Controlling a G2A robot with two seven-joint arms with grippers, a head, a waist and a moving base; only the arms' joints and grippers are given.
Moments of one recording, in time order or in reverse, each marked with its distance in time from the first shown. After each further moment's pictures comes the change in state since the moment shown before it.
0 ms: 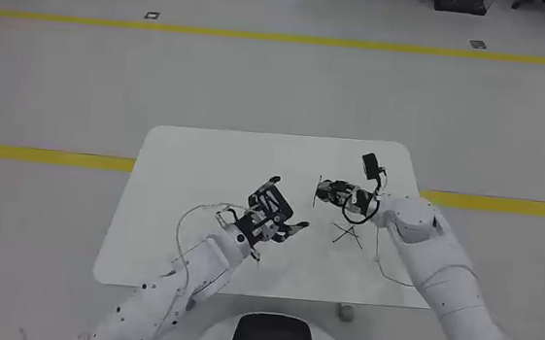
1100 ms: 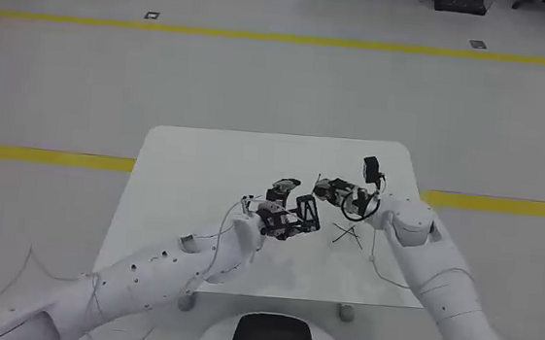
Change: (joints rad) left arm -0.518 0.140 0.525 0.061 0.000 0.054 -0.351; right arm -0.033 -0.013 0.017 -0.023 0.161 0.060 -0.047
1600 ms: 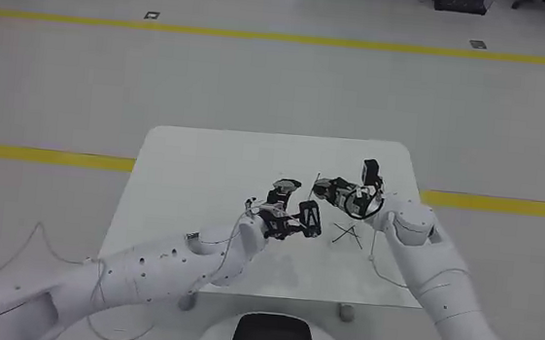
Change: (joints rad) left arm -0.129 0.010 0.180 0.037 0.000 0.102 -0.007; right arm -0.006 -0.008 0.006 0.013 0.104 0.025 0.004
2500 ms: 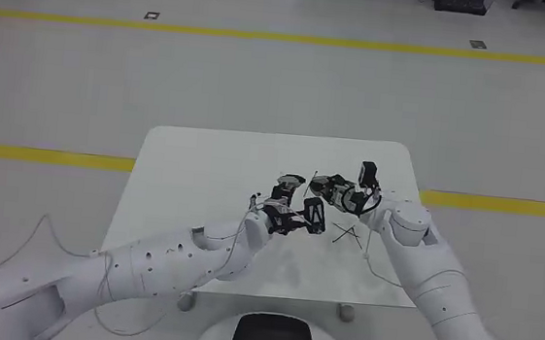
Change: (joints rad) left arm -0.035 -0.027 0.019 0.033 -0.001 0.005 0.011; right arm -0.014 -0.013 -0.004 -0.035 0.095 0.061 -0.065
